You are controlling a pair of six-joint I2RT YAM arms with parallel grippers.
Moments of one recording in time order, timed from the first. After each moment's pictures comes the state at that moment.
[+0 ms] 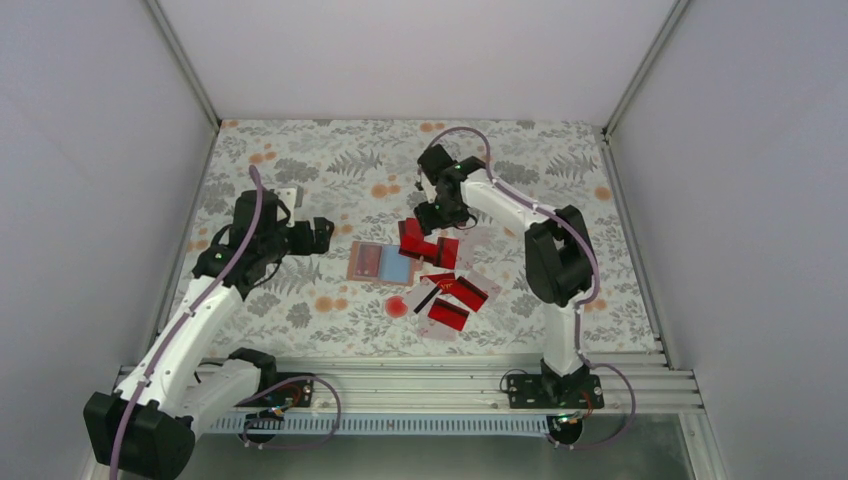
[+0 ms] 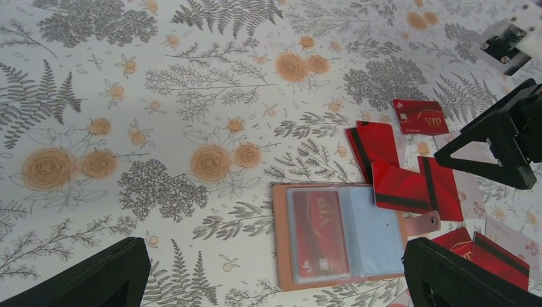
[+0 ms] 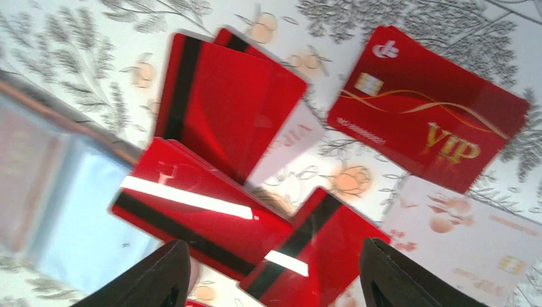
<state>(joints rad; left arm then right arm) -0.25 0.94 0.82 -0.58 0.12 -0.27 0.59 2.05 1.67 -0.97 -0.02 0.20</state>
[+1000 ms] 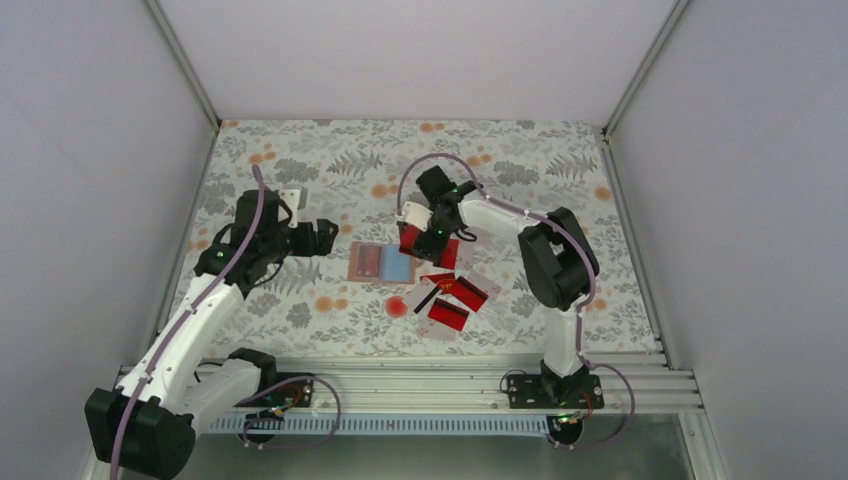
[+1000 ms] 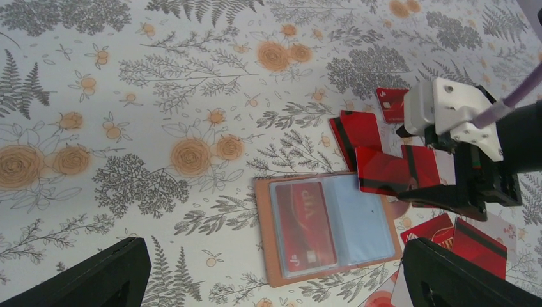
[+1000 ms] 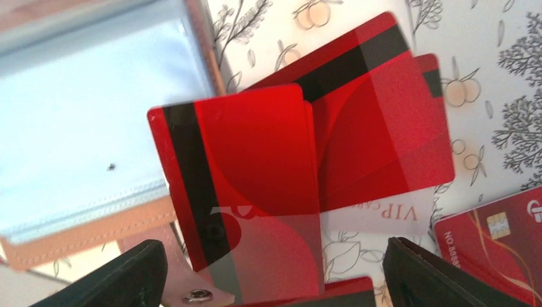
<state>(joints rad) -0.25 0.95 0.82 -0.58 0.18 -0.27 0.62 1.99 1.42 -0.69 -0.16 -0.56</state>
